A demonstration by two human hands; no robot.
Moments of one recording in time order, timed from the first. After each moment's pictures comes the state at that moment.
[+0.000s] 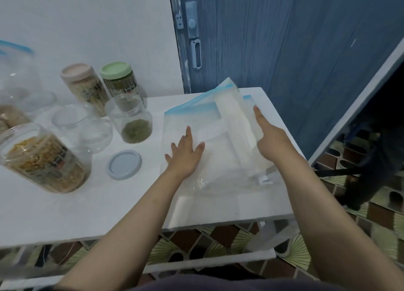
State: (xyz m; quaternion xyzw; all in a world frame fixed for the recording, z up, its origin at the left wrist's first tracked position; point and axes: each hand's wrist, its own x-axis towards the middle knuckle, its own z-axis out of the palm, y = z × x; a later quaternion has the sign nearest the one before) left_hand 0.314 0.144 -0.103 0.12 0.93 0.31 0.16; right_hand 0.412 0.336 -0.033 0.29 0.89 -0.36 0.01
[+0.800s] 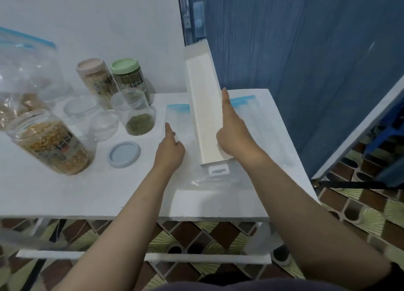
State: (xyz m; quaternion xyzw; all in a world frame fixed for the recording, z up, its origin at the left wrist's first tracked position) left_hand 0.329 0.136 -0.092 0.03 0.91 0.42 0.07; right_hand 0.390 0.301 -0.019 0.11 0.89 -0.43 -0.04
